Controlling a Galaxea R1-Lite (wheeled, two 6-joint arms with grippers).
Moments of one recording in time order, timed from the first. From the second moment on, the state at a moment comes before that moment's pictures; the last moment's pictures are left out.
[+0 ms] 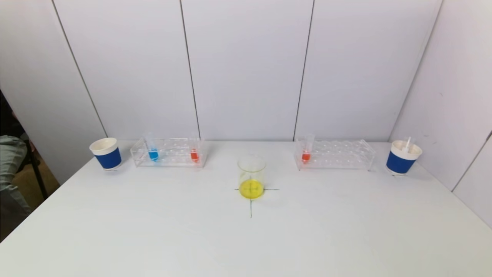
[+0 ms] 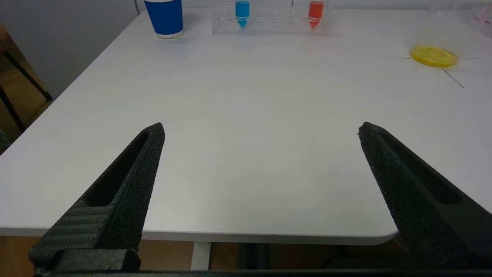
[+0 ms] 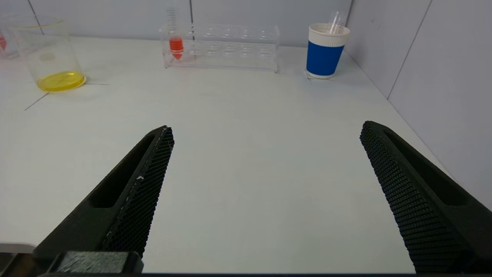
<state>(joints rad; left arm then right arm) -0.01 0.00 -0.05 0.12 0.00 -0.02 0.00 0.00 0.00 0.00 0.00 -0.03</state>
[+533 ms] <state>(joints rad) -0.01 0.00 -0.02 0.05 0.00 -0.01 0.00 0.00 0.00 -0.01 -0.01 0.01</state>
